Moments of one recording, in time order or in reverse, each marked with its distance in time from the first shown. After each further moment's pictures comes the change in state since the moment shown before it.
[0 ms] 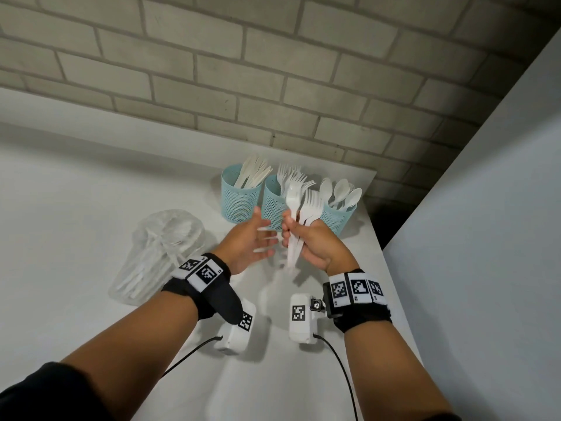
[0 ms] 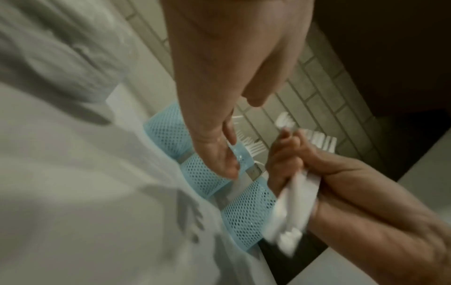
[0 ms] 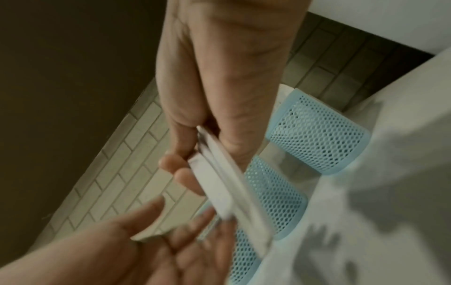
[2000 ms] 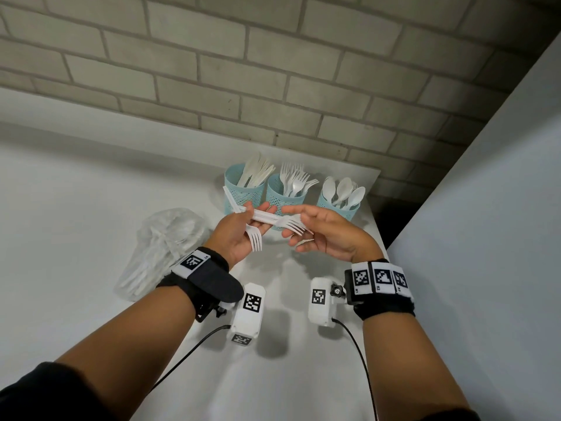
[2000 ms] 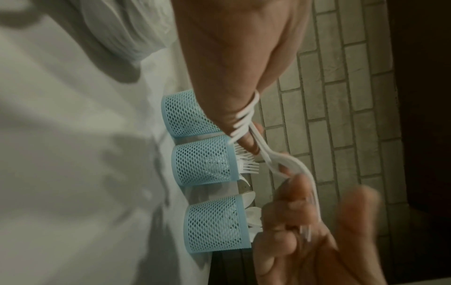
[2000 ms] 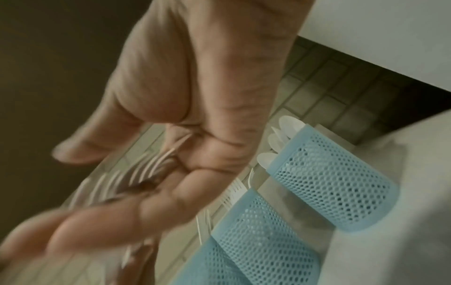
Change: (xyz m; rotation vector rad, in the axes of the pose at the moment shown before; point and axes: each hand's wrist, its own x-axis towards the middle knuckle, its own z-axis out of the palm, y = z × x) left_hand -0.012 0.021 0.004 -0.674 0.050 0.087; right_hand -0.013 -0.031 -0.022 -0.270 -0.336 0.060
